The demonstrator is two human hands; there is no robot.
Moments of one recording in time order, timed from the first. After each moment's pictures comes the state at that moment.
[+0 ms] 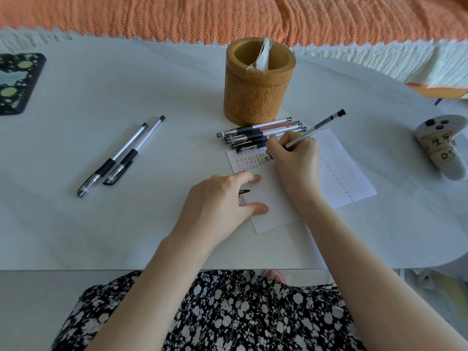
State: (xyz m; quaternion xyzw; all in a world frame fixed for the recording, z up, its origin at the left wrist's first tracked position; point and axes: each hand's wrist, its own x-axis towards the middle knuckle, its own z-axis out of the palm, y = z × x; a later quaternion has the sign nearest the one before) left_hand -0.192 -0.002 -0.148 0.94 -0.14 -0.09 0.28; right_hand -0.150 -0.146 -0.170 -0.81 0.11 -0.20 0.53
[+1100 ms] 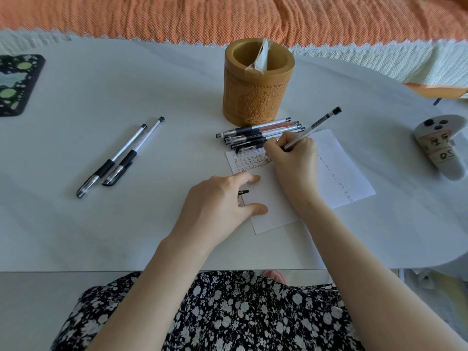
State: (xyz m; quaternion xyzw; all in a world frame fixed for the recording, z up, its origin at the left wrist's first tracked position) left_hand -0.192 -0.001 -0.152 0.94 -0.15 -0.08 0.29; right_hand -0.151 -0.146 -0.168 -0.83 0.10 -0.20 0.51
